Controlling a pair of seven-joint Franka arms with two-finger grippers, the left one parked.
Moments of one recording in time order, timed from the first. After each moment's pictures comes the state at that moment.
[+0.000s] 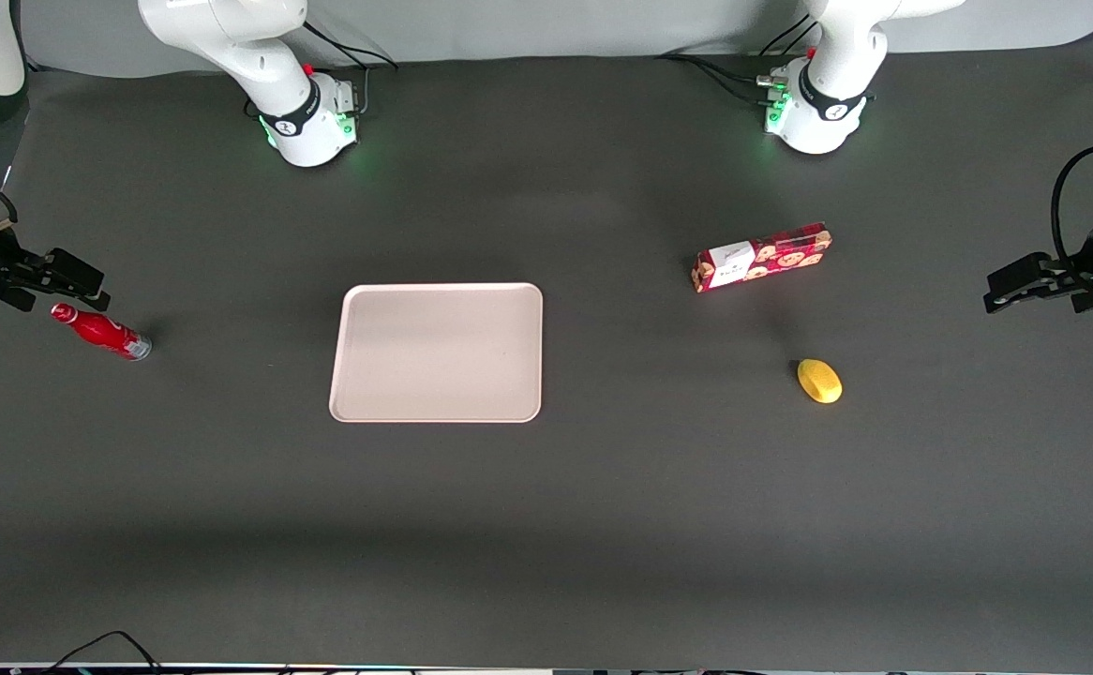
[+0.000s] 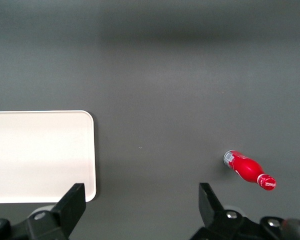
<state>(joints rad) 0.12 -0.07 -0.20 -1.81 -0.03 1.80 -0.04</state>
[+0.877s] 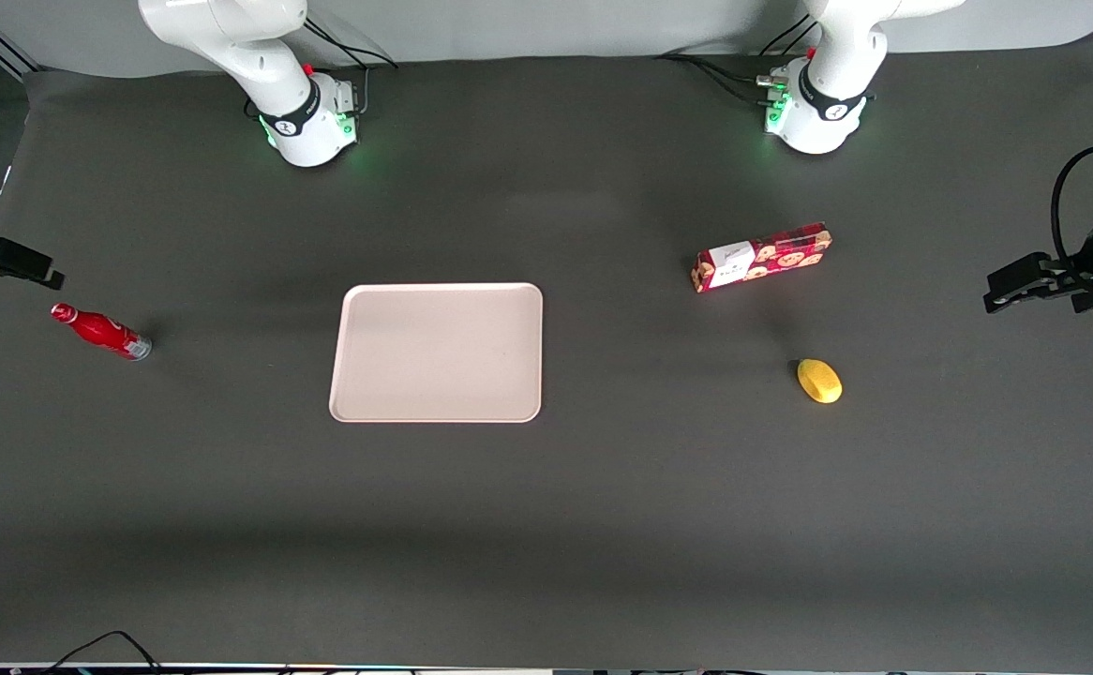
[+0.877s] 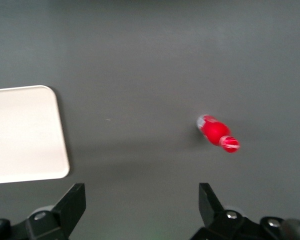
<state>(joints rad) 0.08 -0.06 -0.35 -1.82 -0.04 1.70 -0.14</state>
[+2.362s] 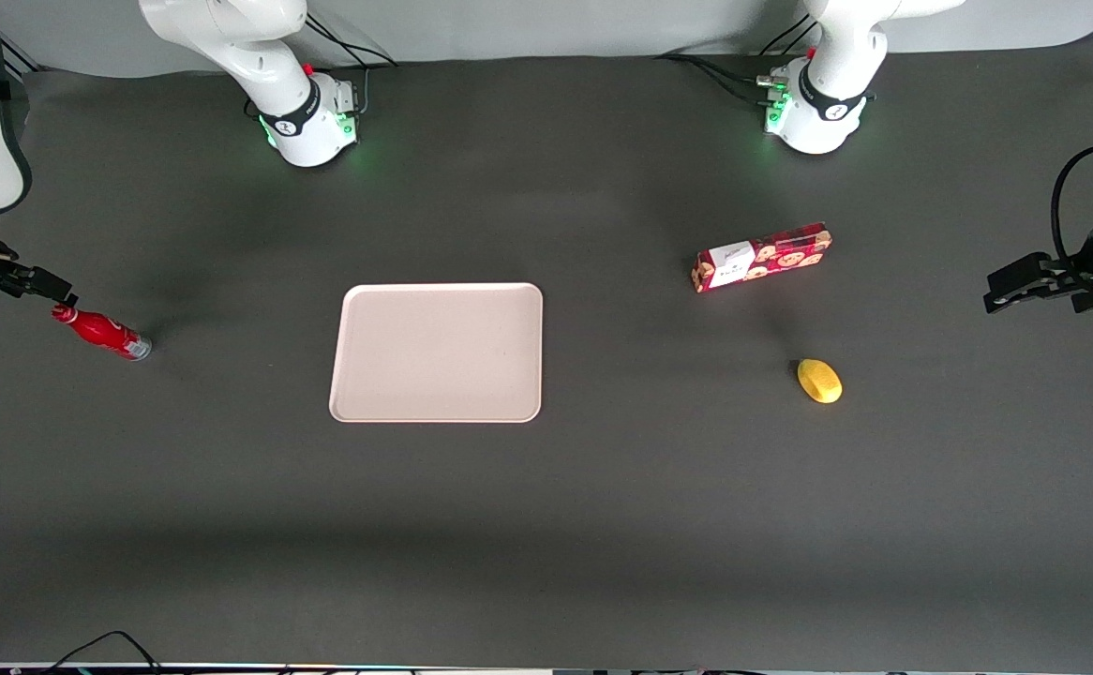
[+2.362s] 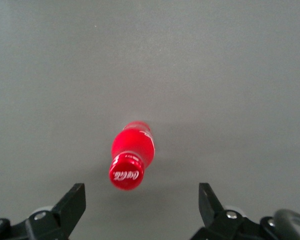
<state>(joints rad) 0.03 0.02 -0.62 -2.27 -0.03 2.36 -0.34</state>
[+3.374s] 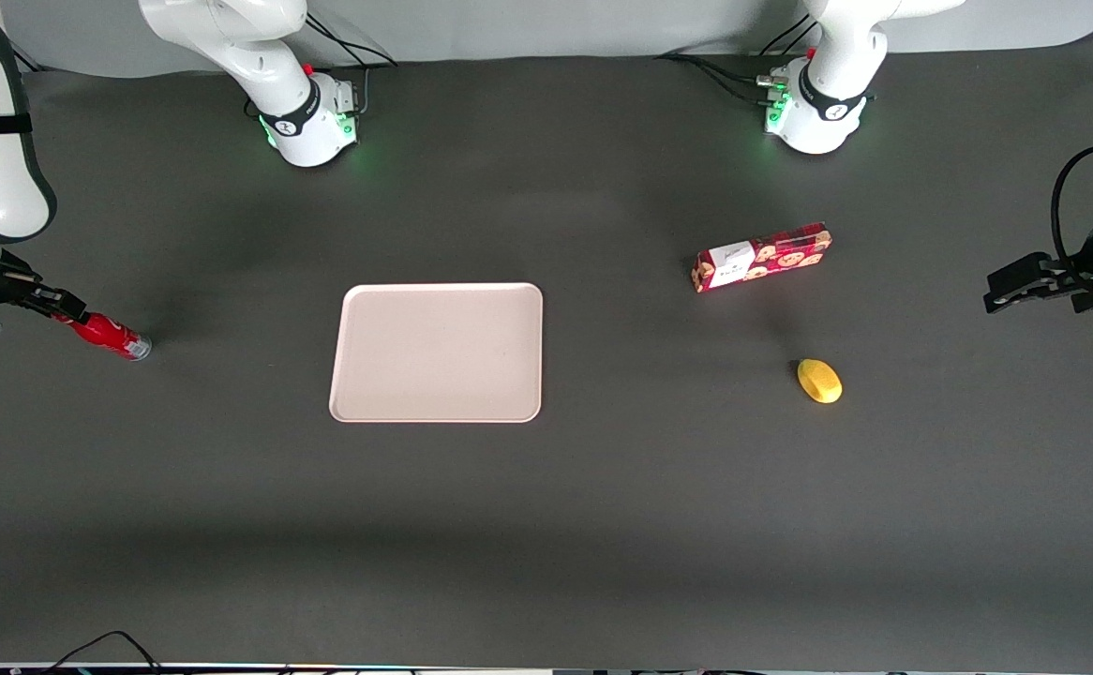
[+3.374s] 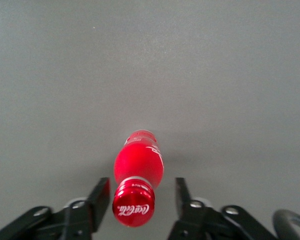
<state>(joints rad) 0.04 0.10 -0.61 -2.28 0.05 2.43 -0.35</state>
